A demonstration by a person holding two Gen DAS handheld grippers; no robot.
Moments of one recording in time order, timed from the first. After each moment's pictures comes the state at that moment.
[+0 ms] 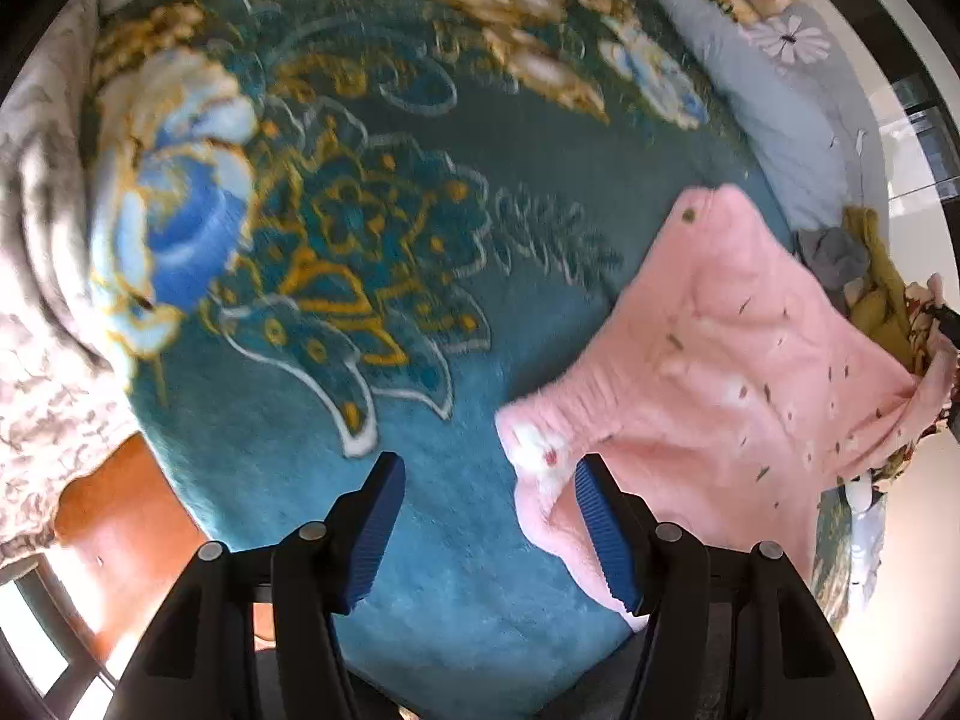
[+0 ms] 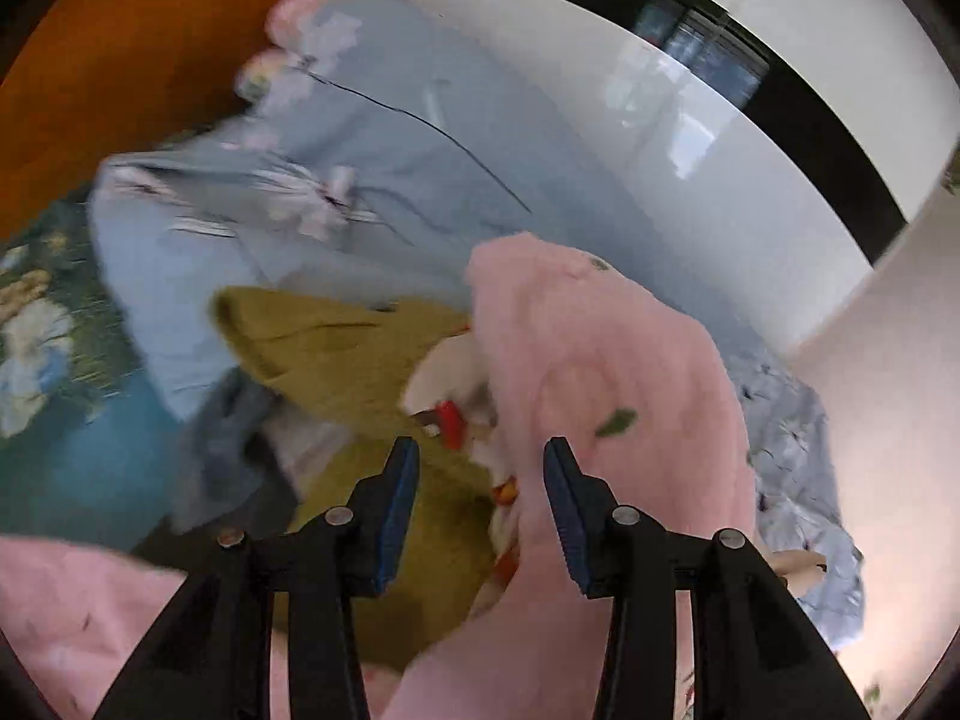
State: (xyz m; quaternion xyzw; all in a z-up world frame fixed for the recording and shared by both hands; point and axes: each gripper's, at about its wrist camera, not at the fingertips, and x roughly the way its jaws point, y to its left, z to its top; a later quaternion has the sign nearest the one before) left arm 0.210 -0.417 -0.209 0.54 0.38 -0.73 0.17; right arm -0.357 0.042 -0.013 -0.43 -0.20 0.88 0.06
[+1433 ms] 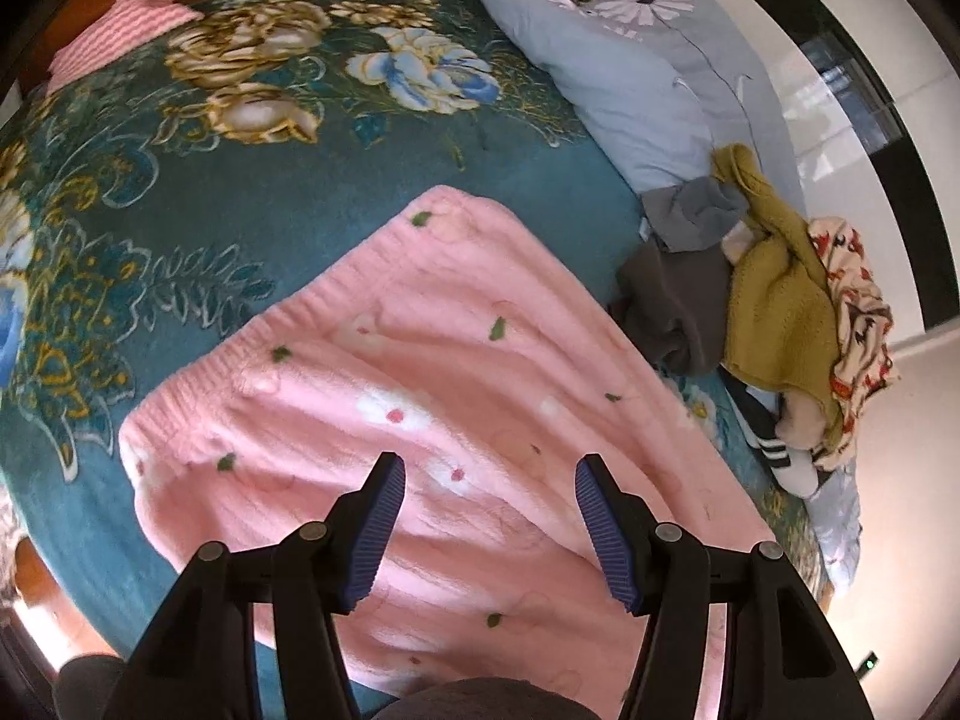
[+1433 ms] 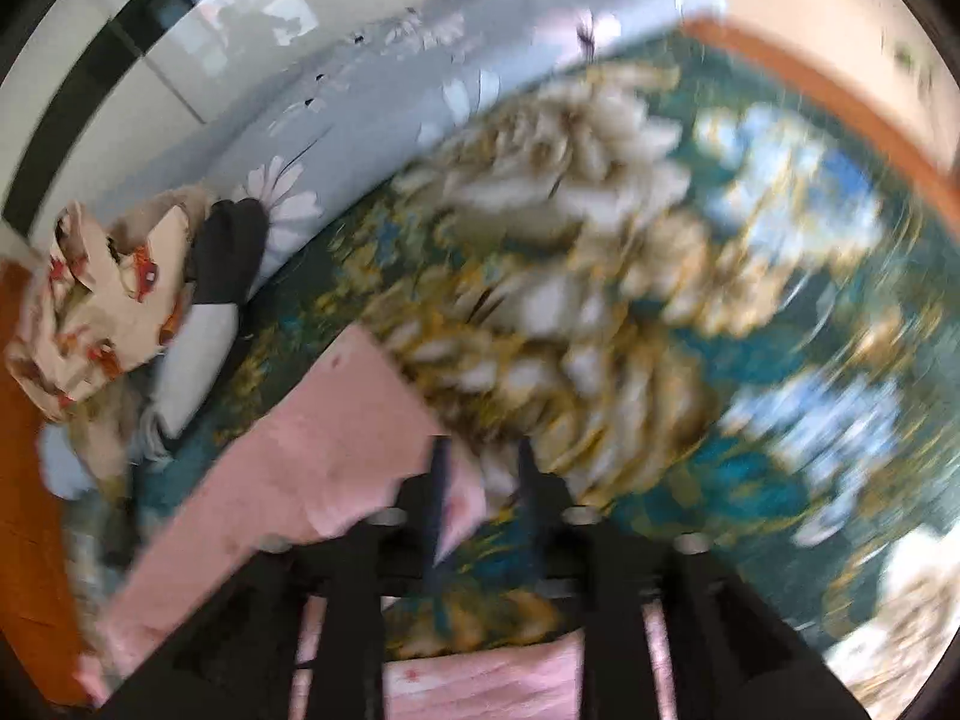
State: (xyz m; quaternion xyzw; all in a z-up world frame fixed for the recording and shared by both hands) left arm 0.080 -0.276 -0.152 0.50 0.36 -0.78 0.10; right arm 0.118 0.497 -0.109 -0.45 0.29 0.80 0.27
